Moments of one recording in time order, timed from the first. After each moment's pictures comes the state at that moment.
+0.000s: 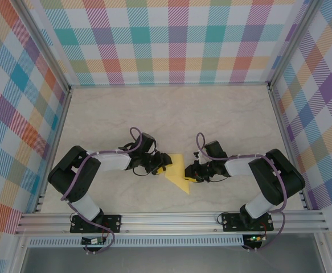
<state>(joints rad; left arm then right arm) -0.64 1.66 0.74 -0.02 0.53 -1.10 0.52 1.58 0.49 0.04 -0.78 0.79</state>
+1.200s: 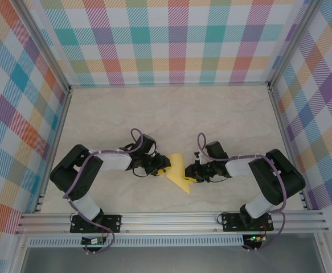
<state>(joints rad) -0.64 1.68 0.74 -0.02 0.54 -1.09 0.51 1.58 0.47 0.08 -0.80 0.81</state>
